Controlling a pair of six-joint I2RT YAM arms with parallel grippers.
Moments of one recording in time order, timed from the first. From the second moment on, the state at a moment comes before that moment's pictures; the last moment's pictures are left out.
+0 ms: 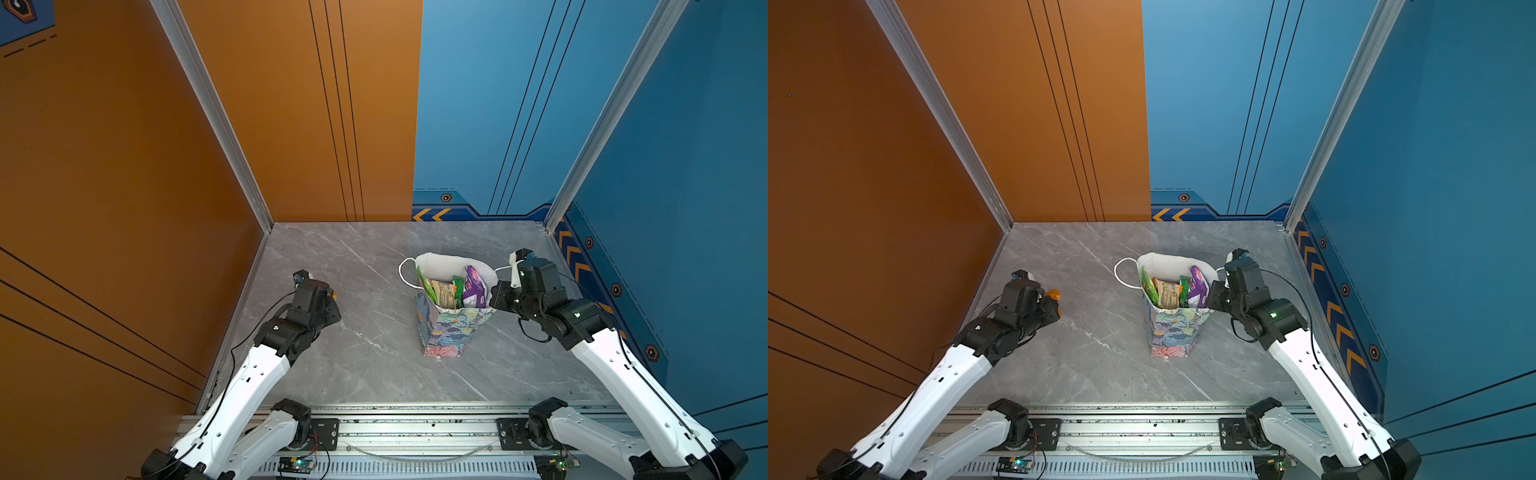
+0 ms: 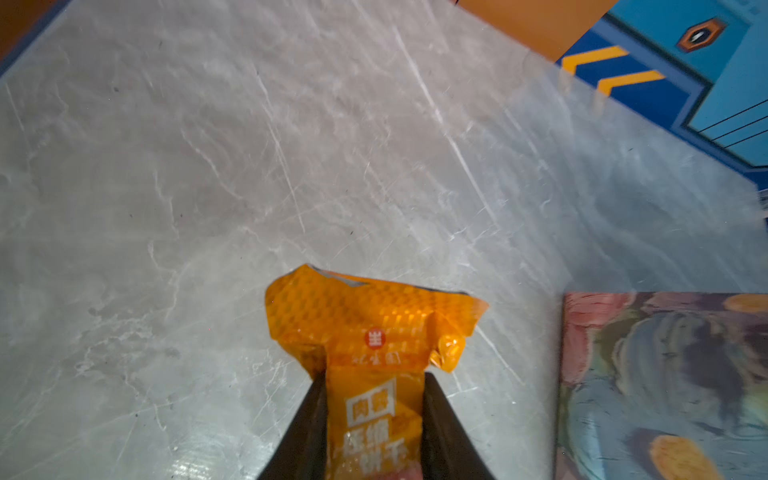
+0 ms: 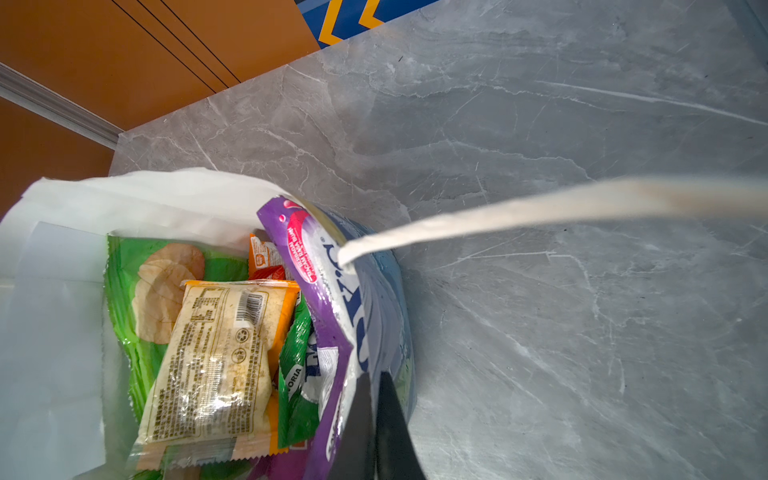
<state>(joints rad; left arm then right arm) -0.37 0.91 0.86 -0.70 -0.25 -0.67 0.40 1.01 1.06 -0.79 0.06 0.55</state>
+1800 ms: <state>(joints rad) -1.04 1.87 2.05 -1.00 -0.23 -0.47 0.41 1.01 1.06 -0.79 0.06 0.55</state>
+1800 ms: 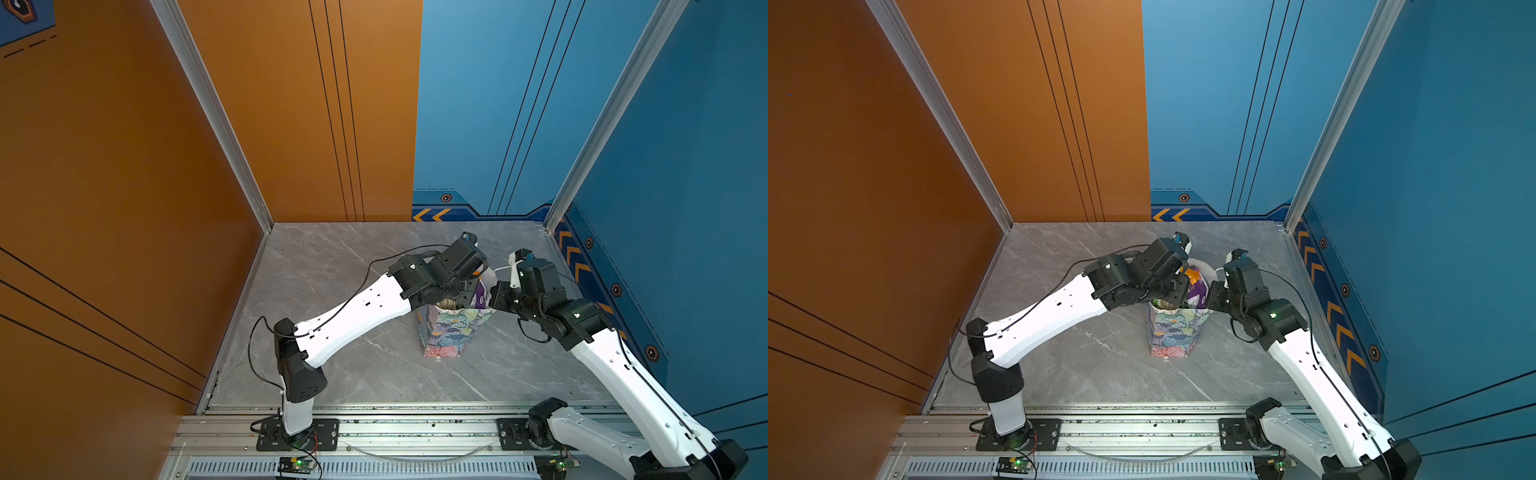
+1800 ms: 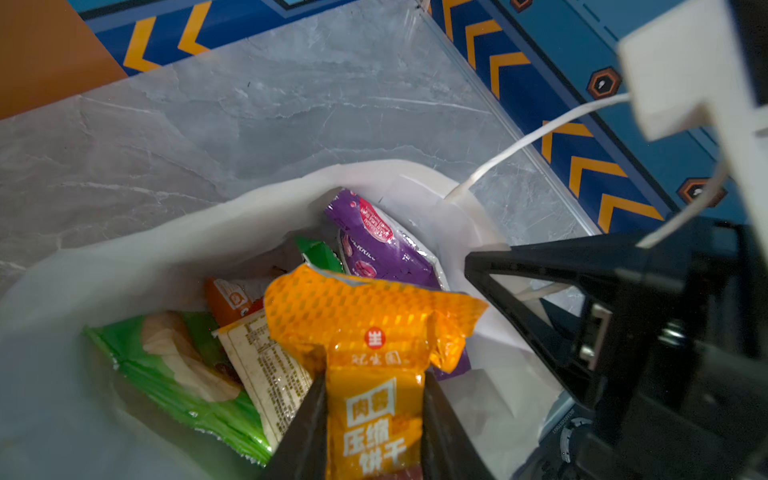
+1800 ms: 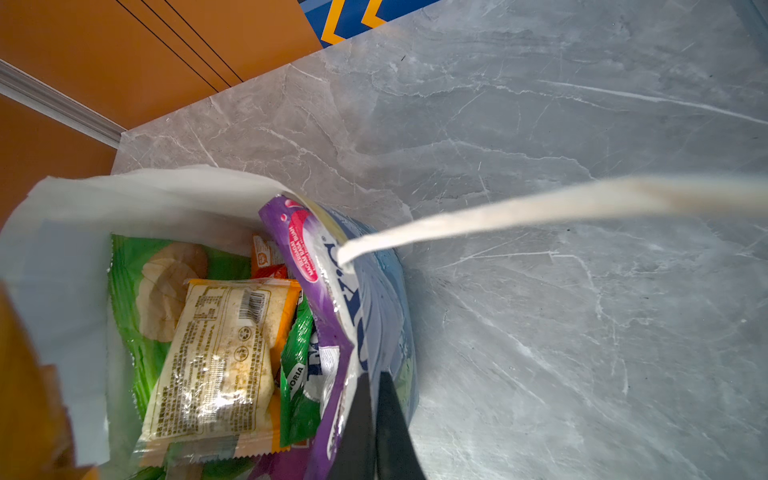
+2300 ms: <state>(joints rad) -1.03 1.95 2.14 -1.10 -0.23 -0.46 0.41 1.01 1.06 -0.79 0.06 0.55</state>
